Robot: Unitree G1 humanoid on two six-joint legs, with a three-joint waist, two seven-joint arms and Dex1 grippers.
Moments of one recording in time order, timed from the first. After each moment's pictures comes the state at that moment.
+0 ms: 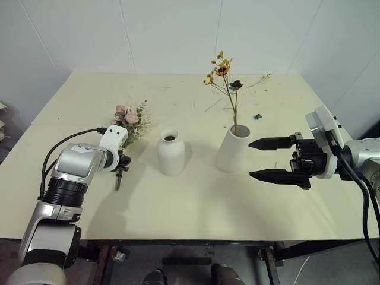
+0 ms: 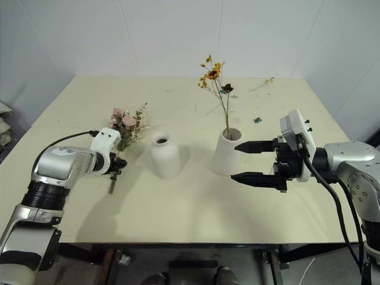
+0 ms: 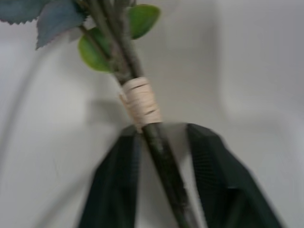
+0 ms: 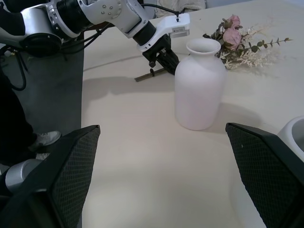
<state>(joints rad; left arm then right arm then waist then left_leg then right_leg) -0.85 0.68 -0.11 0.22 -0.20 1.23 -0.34 -0.54 -0.97 -0.18 -0.27 0.83 0.75 1.19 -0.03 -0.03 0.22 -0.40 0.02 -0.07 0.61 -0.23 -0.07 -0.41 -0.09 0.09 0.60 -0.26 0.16</state>
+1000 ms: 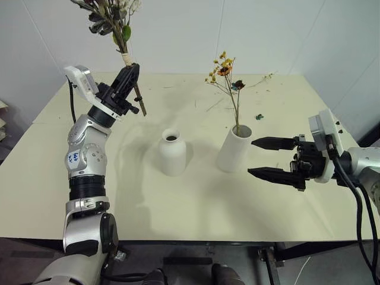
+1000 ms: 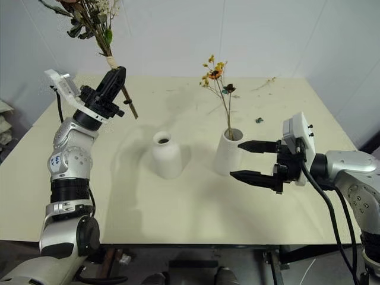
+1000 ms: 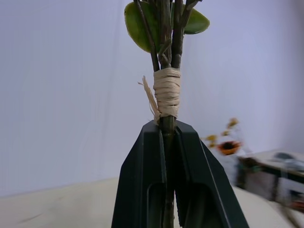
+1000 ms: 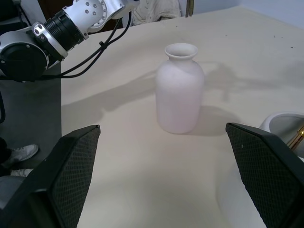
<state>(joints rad) -0.95 0.36 0.37 0.40 -0.64 0.16 -0.79 -0.44 -0.91 -0.25 -0.36 0.85 0.74 1.05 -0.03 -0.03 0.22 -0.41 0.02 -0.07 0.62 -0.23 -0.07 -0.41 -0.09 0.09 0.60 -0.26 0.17</state>
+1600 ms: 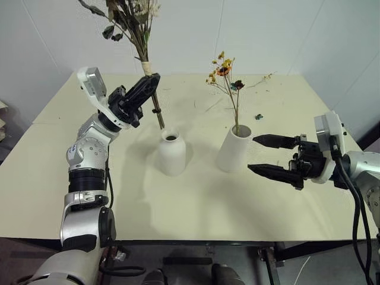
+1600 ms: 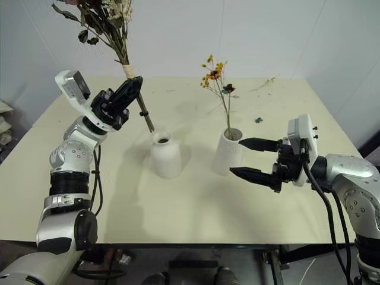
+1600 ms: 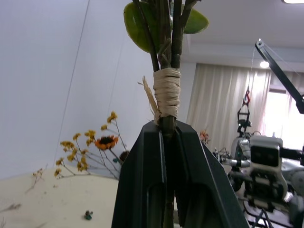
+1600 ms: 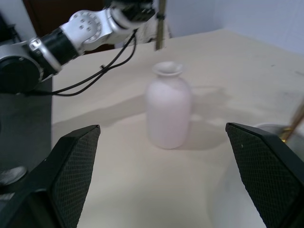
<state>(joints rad) -0.99 0.40 0.32 0.51 -0.75 0.36 -1.12 -0.44 -0.86 -0.28 -0.30 0.85 0.66 1.04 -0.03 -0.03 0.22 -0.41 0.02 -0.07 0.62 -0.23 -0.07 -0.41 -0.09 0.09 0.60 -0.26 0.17</state>
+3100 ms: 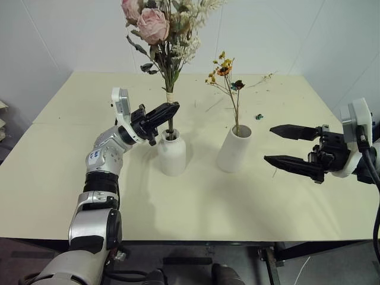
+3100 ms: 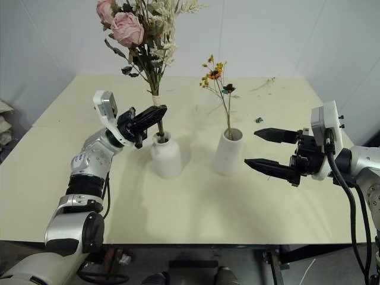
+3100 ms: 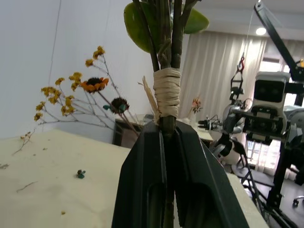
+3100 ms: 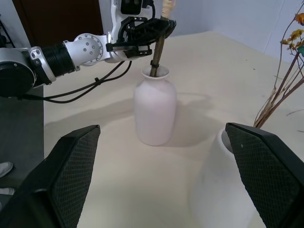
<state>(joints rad) -0.99 0.34 0.25 0.65 -0.59 0.22 -1.23 -0.42 -0.95 -0.36 -0.30 0.89 0.68 1.07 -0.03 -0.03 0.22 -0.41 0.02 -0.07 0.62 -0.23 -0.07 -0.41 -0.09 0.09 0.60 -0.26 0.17</state>
